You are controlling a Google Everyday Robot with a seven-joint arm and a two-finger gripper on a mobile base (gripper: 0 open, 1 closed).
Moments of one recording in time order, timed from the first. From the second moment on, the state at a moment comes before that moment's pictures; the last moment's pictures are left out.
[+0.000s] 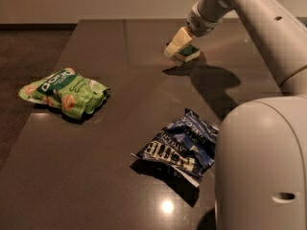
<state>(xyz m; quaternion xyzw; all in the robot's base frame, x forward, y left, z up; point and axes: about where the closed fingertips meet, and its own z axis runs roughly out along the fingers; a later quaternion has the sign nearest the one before) 0.767 -0.117 0.885 -0.36 0.89 0.07 0.25</state>
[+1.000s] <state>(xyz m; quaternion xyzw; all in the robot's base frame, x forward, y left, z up) 0.795 -0.127 0.866 -0.32 0.91 0.05 0.25</state>
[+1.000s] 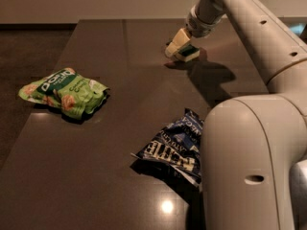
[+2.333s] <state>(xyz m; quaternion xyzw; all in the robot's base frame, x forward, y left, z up) 0.770 -0.129 0.873 -0.37 0.90 0.03 0.22</state>
